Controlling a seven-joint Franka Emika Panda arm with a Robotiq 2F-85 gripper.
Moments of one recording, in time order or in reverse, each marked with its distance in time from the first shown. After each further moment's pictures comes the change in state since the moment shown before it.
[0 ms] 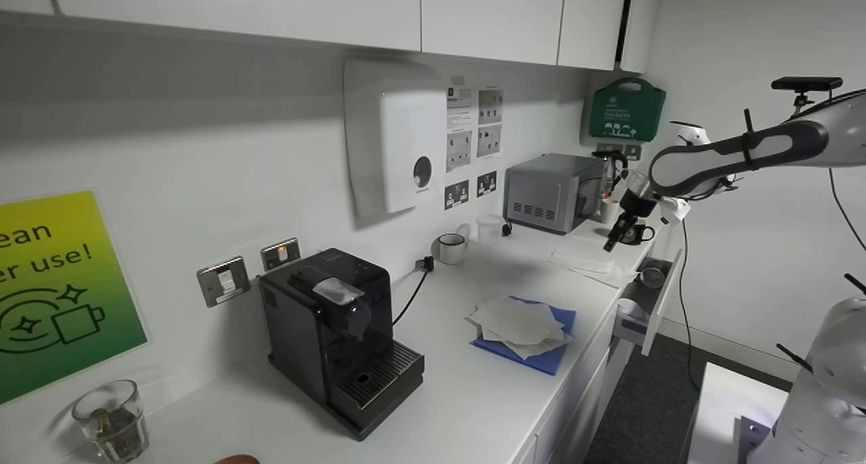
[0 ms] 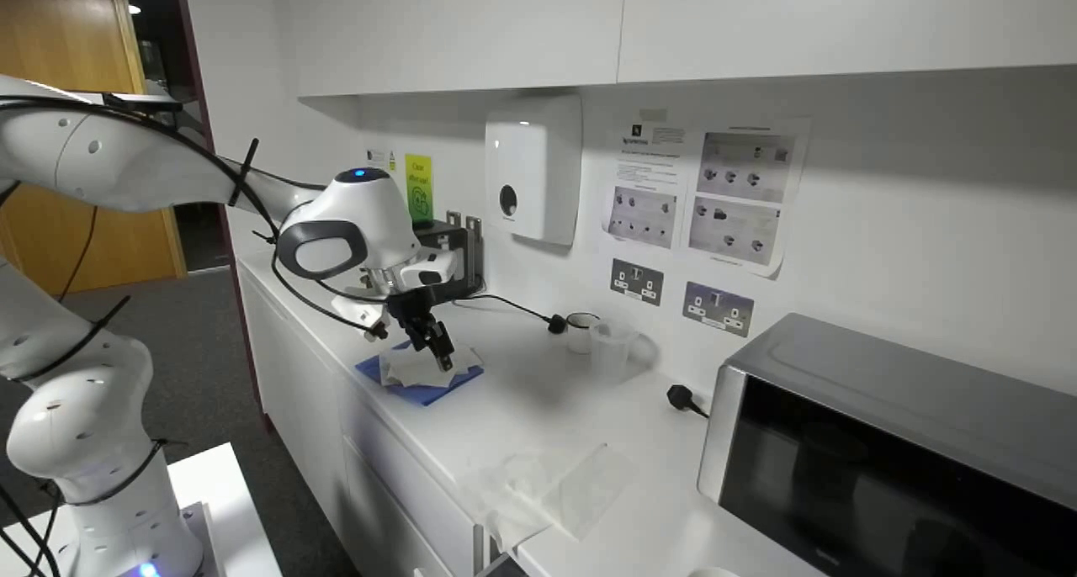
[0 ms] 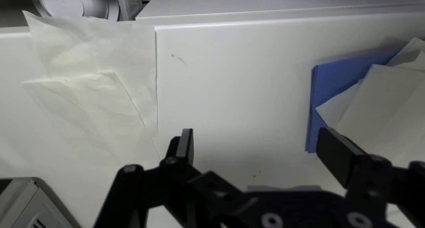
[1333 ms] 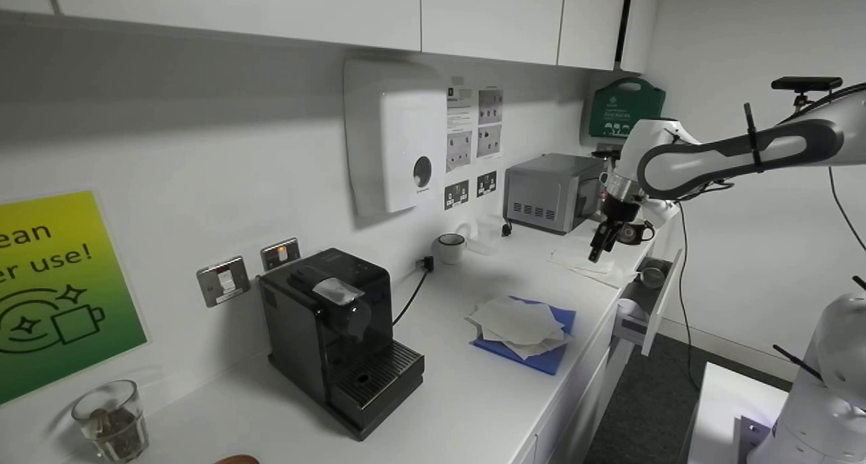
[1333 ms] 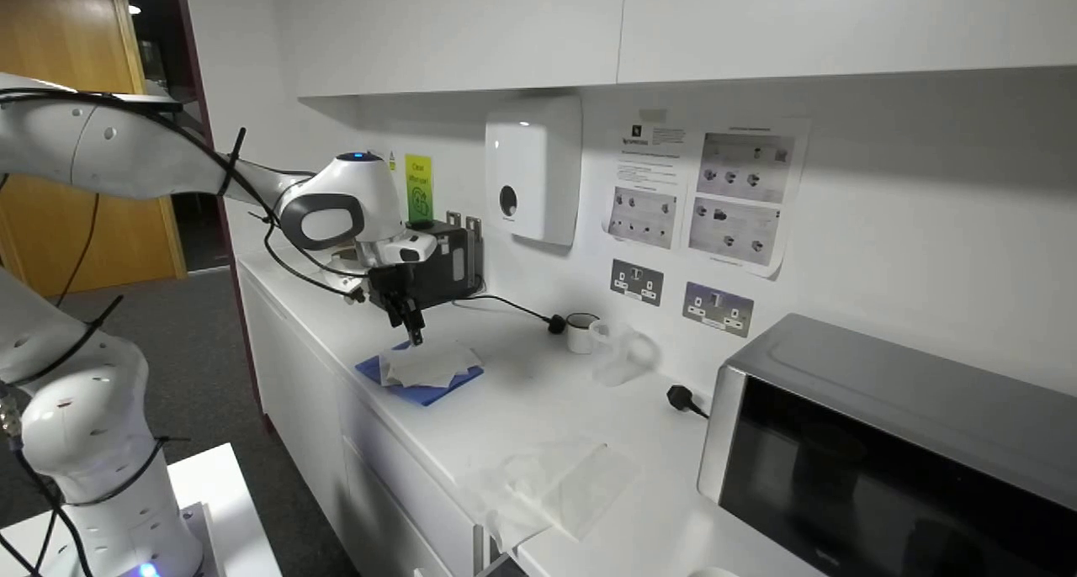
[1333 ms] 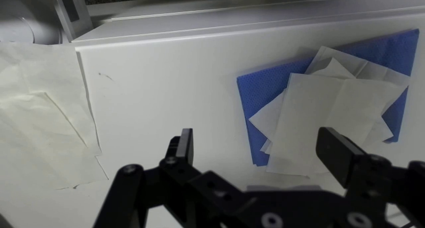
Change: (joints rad) arm 0.091 -0.029 0.137 0.024 -0.012 -0.147 0.278
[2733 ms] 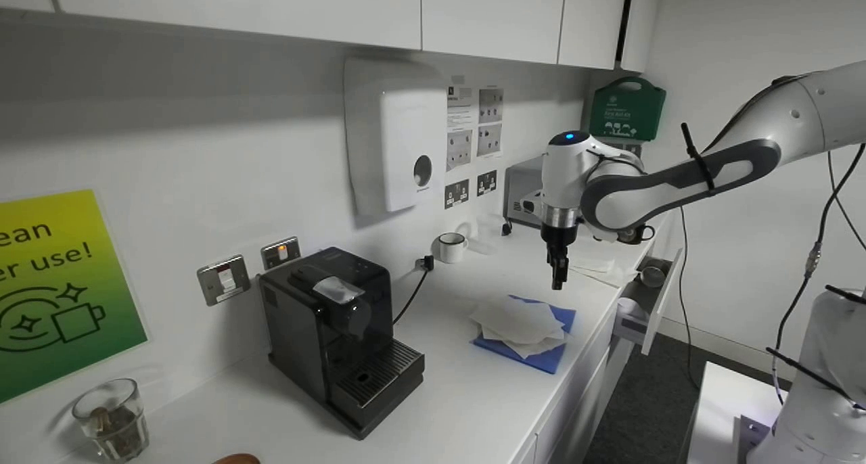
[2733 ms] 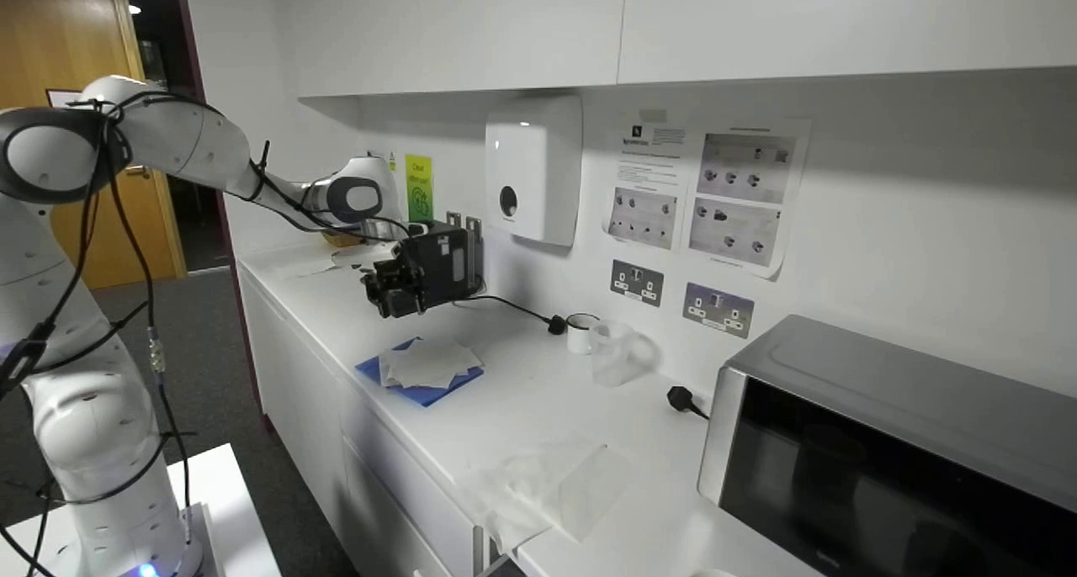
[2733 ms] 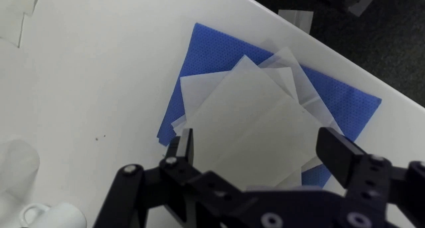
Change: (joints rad) arm 0.213 0.305 0.189 0.266 -0.270 -0.129 -0.122
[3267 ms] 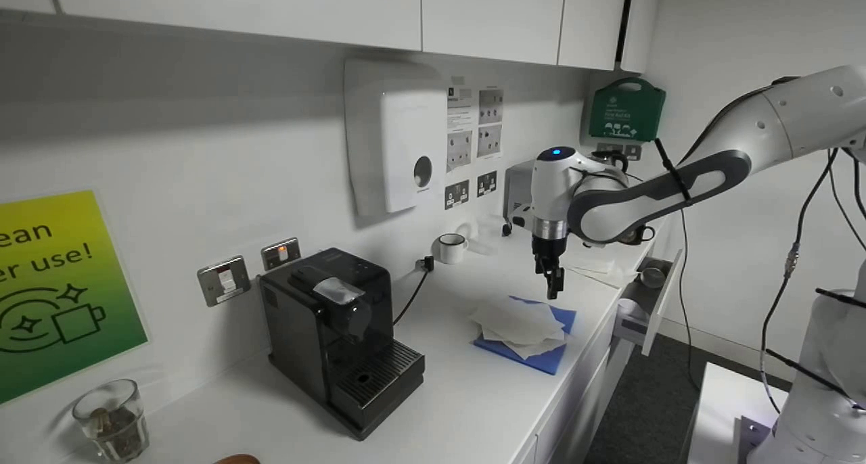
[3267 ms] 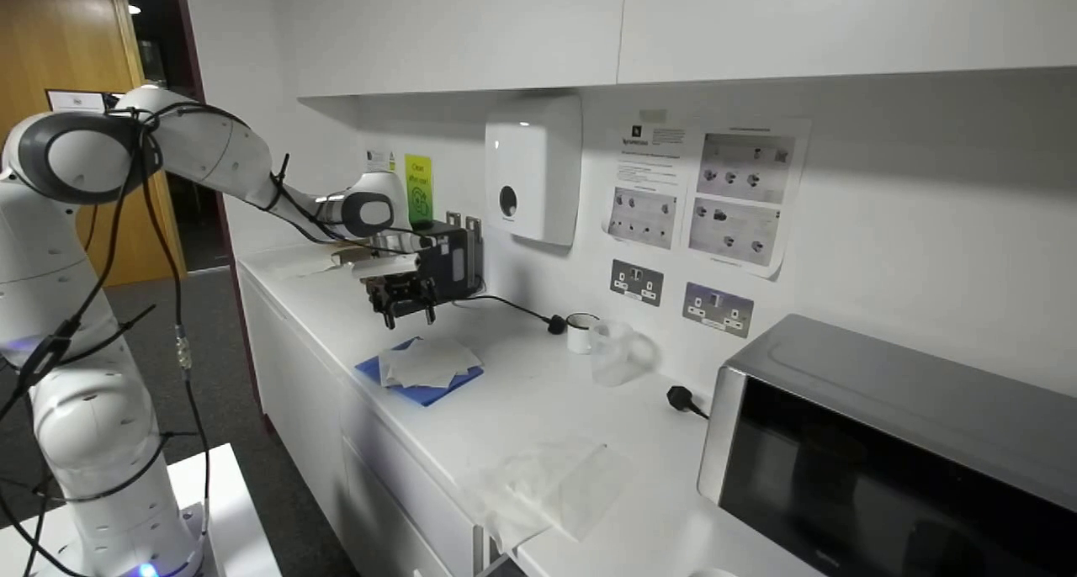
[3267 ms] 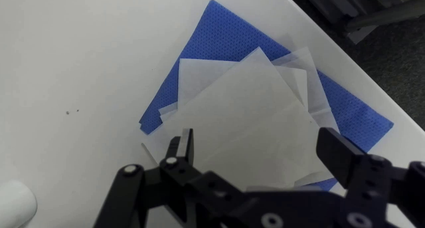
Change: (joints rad) arm 0.002 0.088 -0.013 0.015 0.002 0.060 -0.188
